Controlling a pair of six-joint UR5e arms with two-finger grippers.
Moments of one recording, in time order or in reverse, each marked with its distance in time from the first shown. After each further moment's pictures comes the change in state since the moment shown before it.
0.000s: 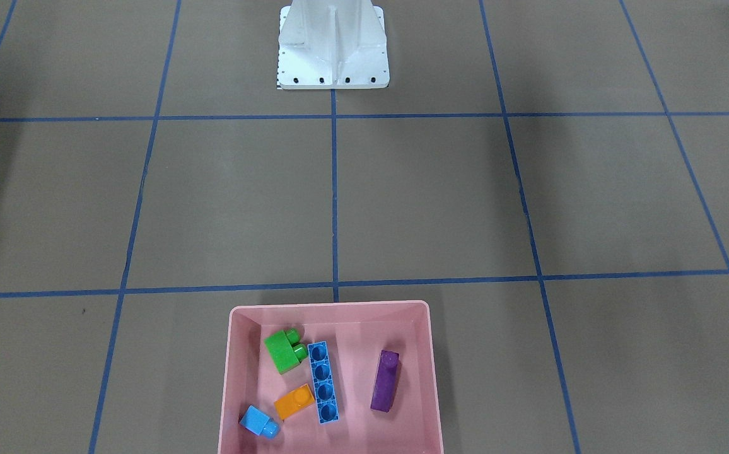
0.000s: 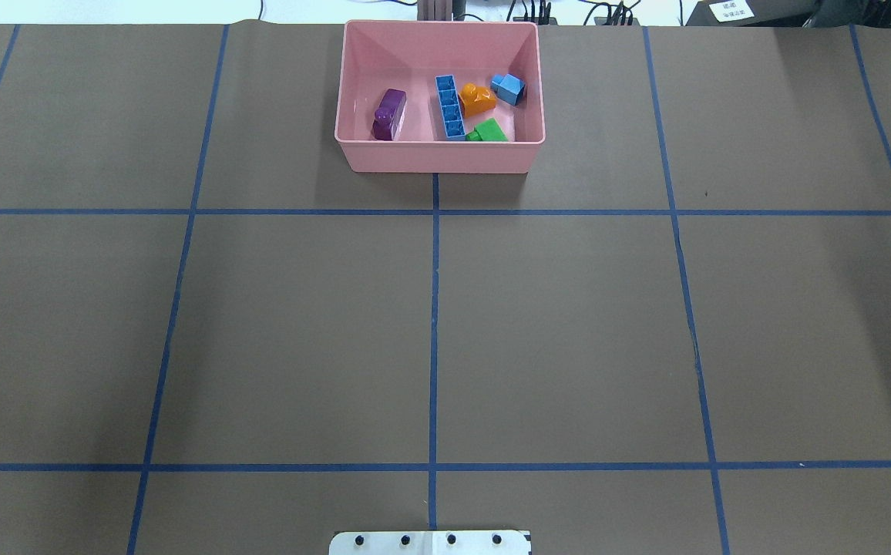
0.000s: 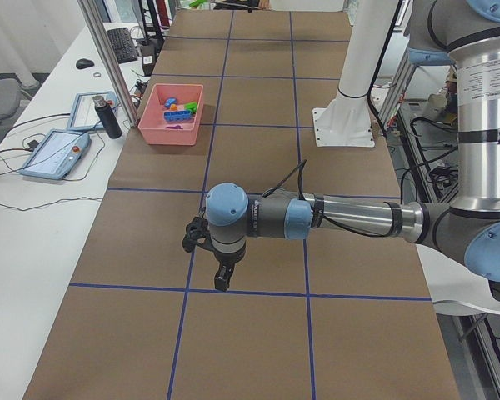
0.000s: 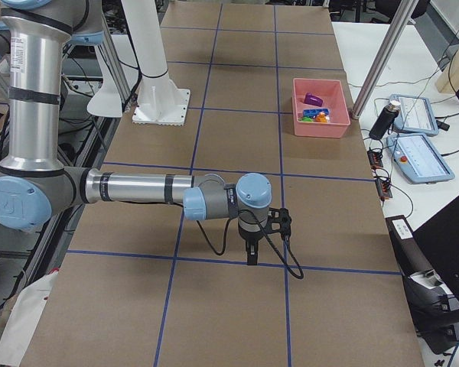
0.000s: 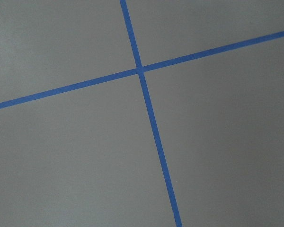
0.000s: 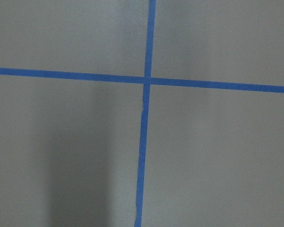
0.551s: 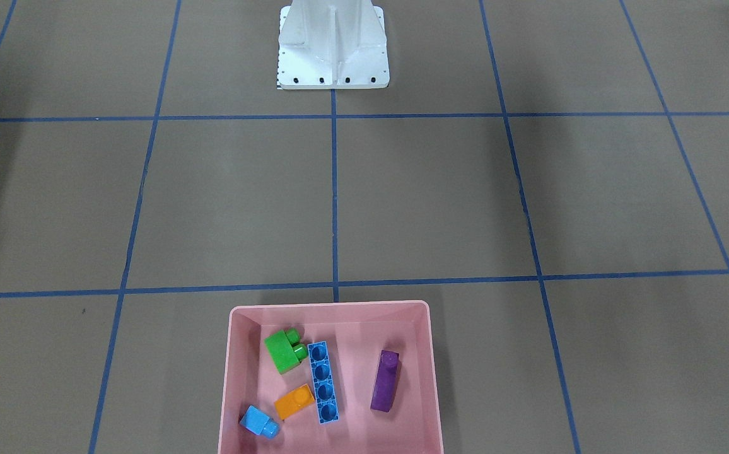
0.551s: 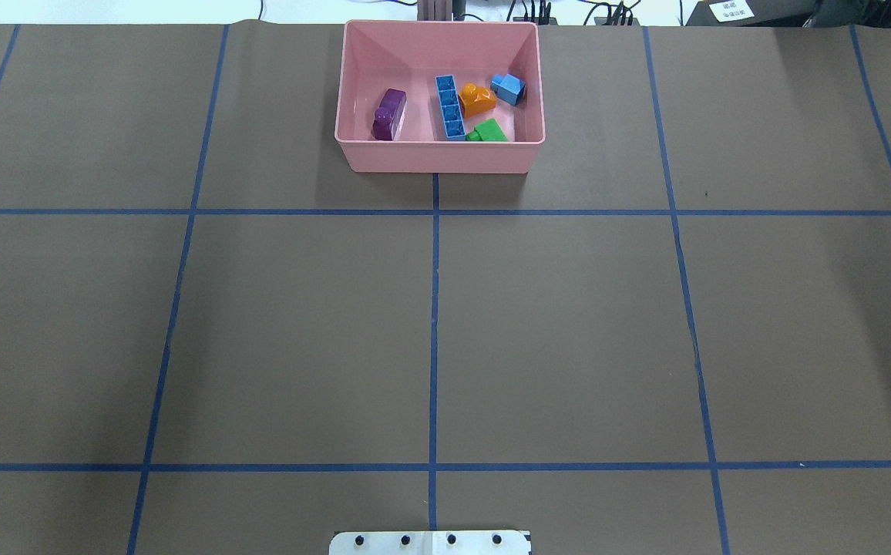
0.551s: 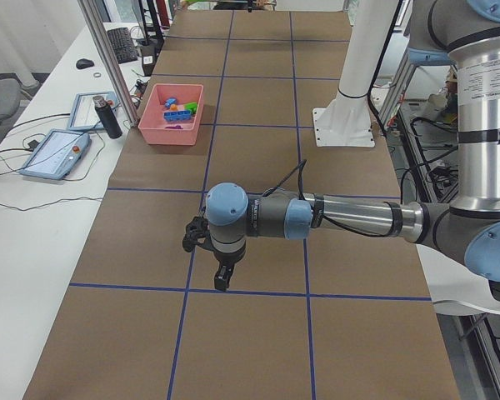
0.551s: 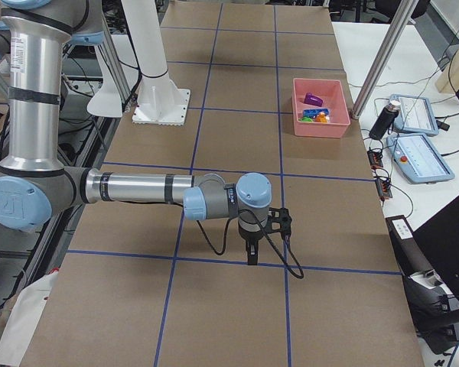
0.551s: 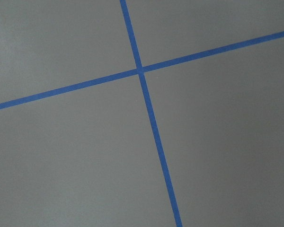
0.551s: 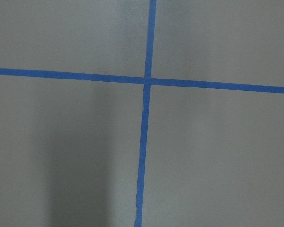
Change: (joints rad) left arm 0.000 0.000 0.000 -0.001 0.001 0.000; right arm 0.000 0.000 0.001 0.000 0.000 -0.001
